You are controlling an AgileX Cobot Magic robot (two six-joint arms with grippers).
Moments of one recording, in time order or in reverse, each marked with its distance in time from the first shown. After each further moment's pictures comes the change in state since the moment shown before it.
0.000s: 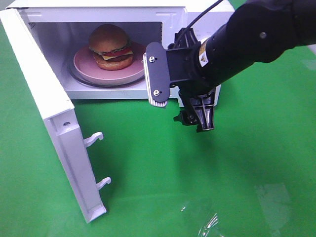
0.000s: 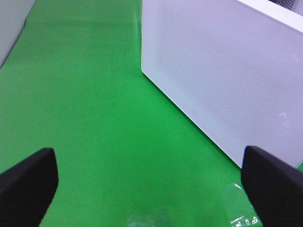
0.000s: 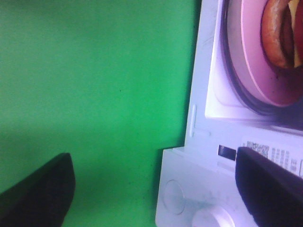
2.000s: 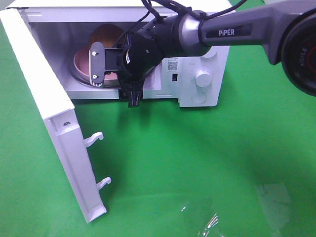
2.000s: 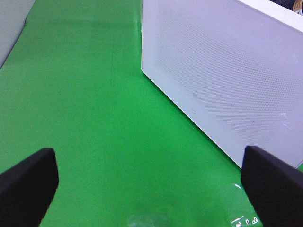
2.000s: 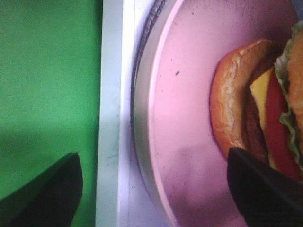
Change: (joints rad) left arm 0.000 0.000 0.000 0.000 0.000 0.000; right arm 0.002 0.674 -0.757 -0.034 -0.030 0.087
